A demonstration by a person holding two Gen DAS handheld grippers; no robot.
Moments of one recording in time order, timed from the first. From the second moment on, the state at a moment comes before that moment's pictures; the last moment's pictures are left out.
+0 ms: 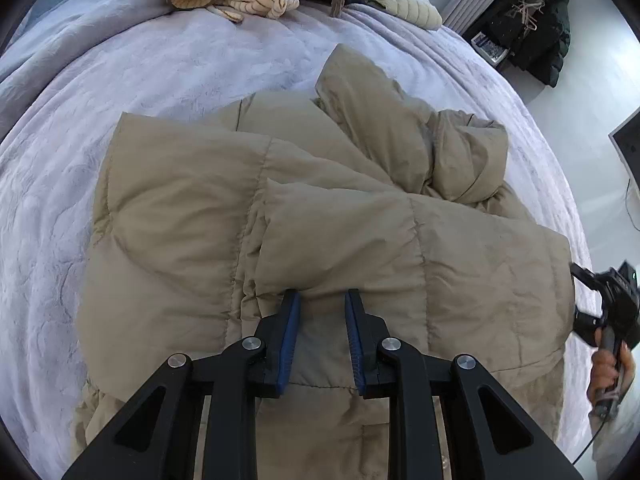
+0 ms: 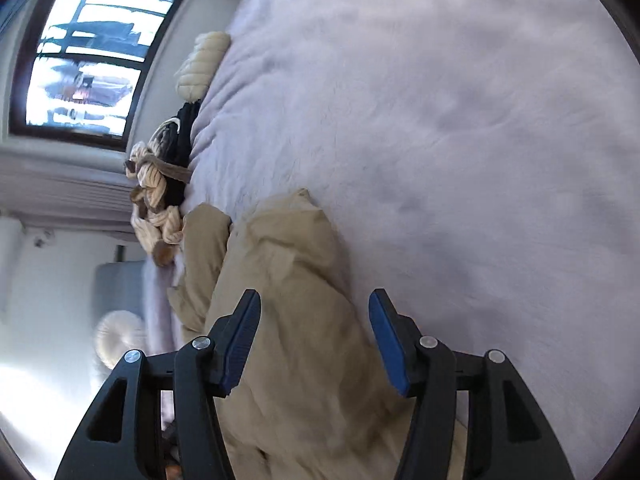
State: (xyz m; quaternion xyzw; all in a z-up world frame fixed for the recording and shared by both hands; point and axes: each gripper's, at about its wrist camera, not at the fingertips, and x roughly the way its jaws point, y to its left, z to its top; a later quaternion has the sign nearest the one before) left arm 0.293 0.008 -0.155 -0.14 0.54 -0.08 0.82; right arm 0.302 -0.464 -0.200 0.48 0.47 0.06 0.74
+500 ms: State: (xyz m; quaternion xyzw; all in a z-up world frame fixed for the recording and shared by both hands) left arm 0.300 -0.003 -0.180 -0.13 0.54 -0.09 0.83; right arm 0.320 -0.442 -0.212 0.27 0.51 -0.02 0.81
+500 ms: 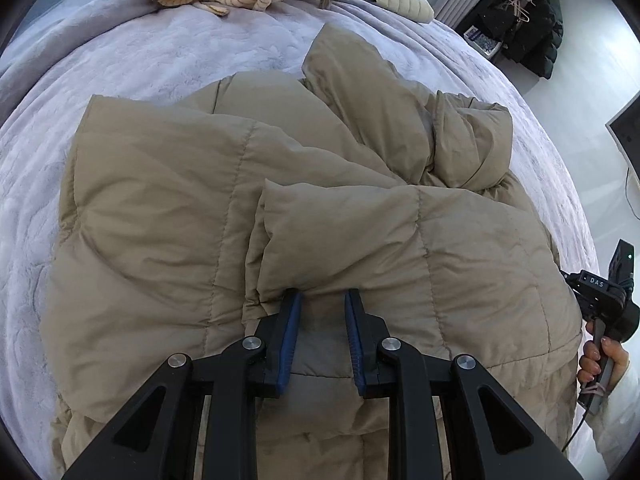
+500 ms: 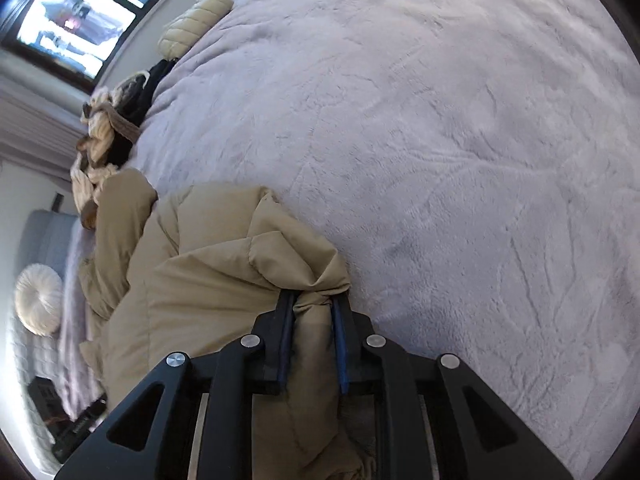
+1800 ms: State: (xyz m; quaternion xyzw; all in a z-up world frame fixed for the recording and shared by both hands) left arm 0.180 -0.018 -0.130 -0.07 0.59 -0.03 0.81; right arm 0.156 -0.389 -0.143 0.20 0.56 -0.01 0.80
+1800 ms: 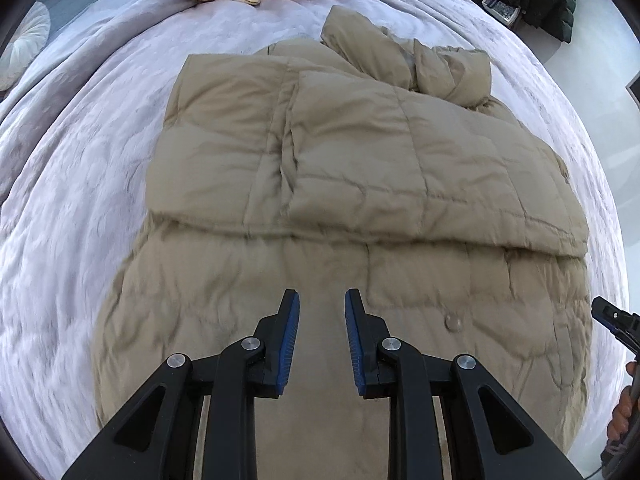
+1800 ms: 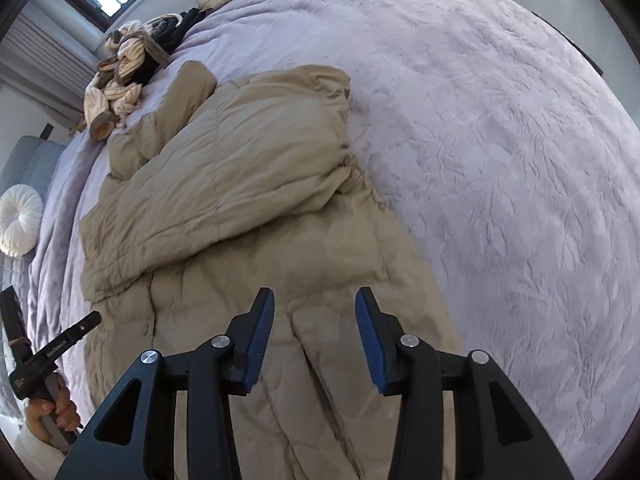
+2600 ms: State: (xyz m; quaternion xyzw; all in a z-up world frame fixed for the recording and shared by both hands) left arm 0.103 -0.031 -0.122 -0.04 0.59 0.02 0.80; right arm 0.112 -0.379 -0.145 0.25 0.57 0.08 0.78
